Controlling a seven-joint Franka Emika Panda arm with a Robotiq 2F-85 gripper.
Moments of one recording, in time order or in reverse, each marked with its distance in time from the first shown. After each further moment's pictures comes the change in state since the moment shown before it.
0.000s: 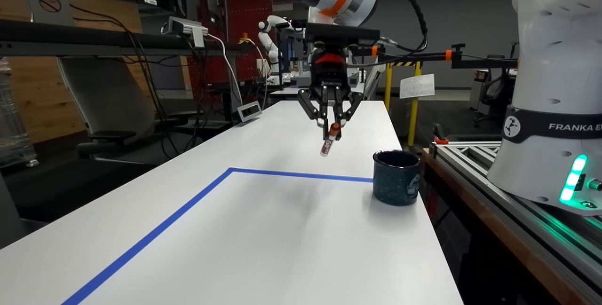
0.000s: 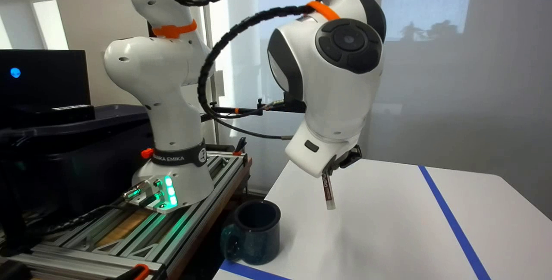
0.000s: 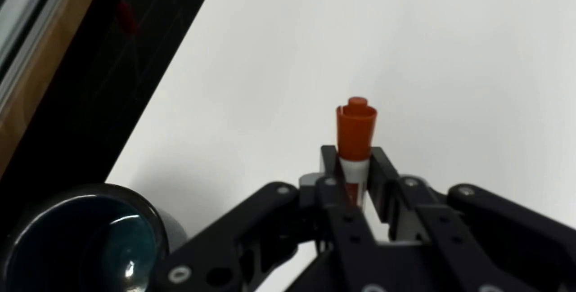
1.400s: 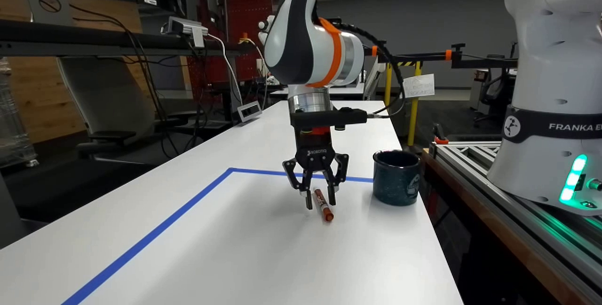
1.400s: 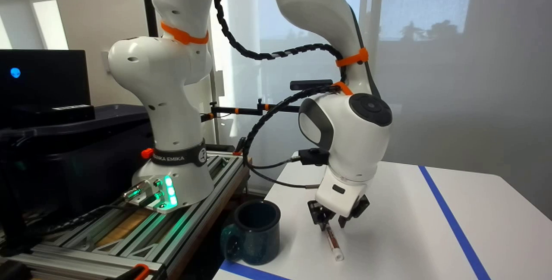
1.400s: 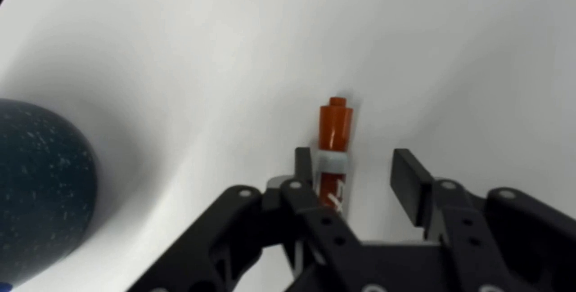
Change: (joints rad) arm 0.135 0.393 0.137 0.091 0.021 0.502 -0.047
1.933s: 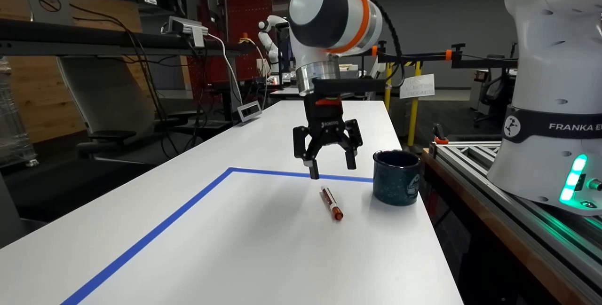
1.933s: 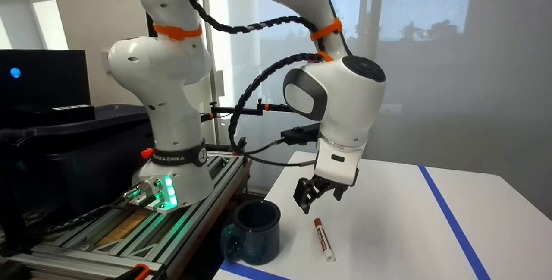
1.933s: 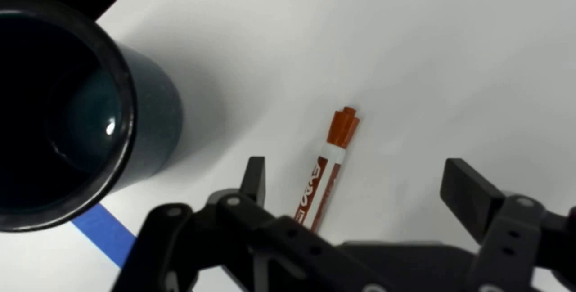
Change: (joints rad) arm 0.004 -0.241 -0.037 -0.134 -0.269 -0.083 -0.043
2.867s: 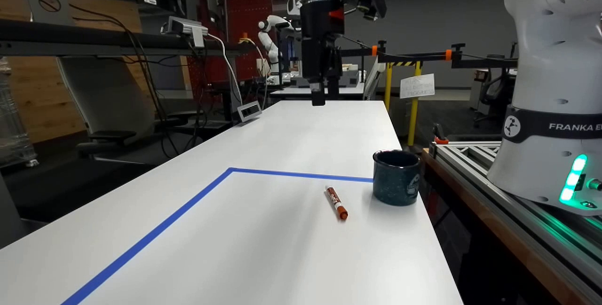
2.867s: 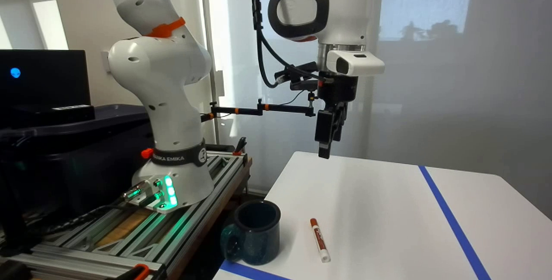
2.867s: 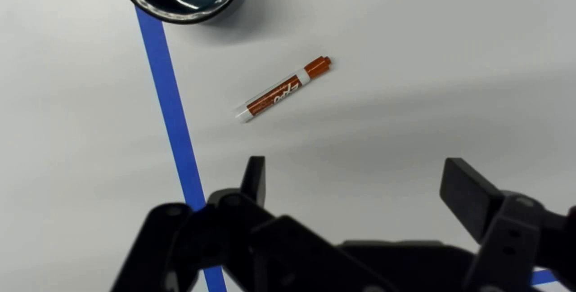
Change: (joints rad) arm 0.007 -0.481 0.050 -0.068 -0.426 -0.206 -0.163
